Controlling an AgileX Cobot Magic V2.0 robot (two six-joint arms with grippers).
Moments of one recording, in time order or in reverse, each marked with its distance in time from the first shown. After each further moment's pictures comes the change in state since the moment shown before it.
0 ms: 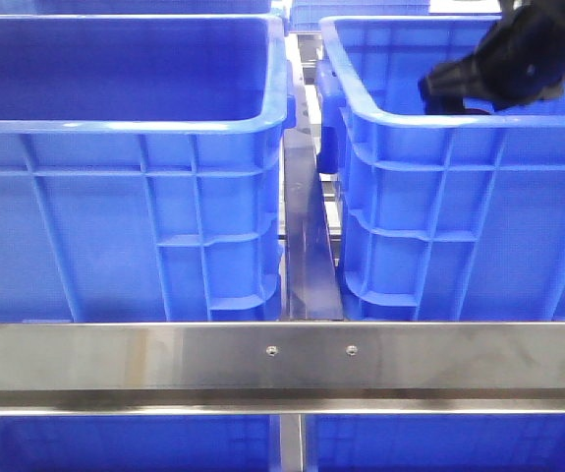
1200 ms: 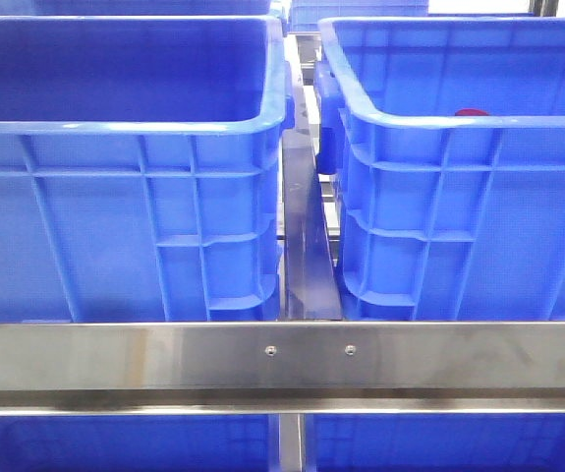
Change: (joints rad) left arm 0.000 0.000 0.000 -0.002 0.004 0.000; right arm -0.223 -1.018 0.600 0.011 0.235 0.061
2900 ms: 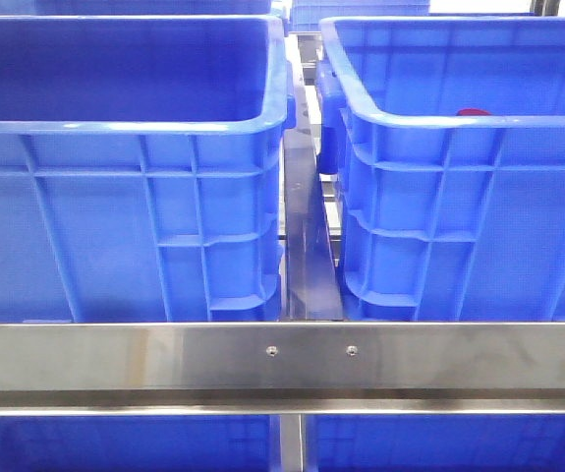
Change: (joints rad) left arm 0.000 0.330 -0.156 -0.041 -0.010 0.005; right arm 0.000 -0.269 0.112 0.015 0.091 0.014
